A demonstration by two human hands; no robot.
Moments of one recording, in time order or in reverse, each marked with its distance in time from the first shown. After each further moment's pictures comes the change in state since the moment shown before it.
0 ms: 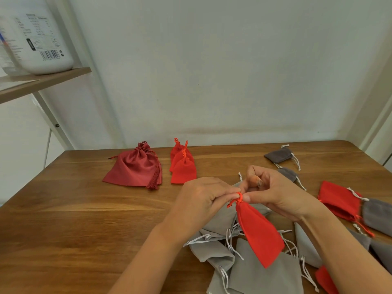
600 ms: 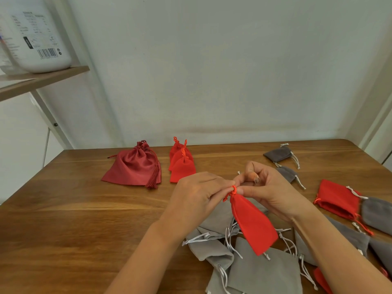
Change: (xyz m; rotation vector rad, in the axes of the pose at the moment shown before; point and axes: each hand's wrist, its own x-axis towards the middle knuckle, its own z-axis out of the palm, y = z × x) left_hand 0.001 -0.001 -0.005 0.179 0.074 0.074; right_hand 0.004 0.007 0.007 0.071 0.060 -0.097
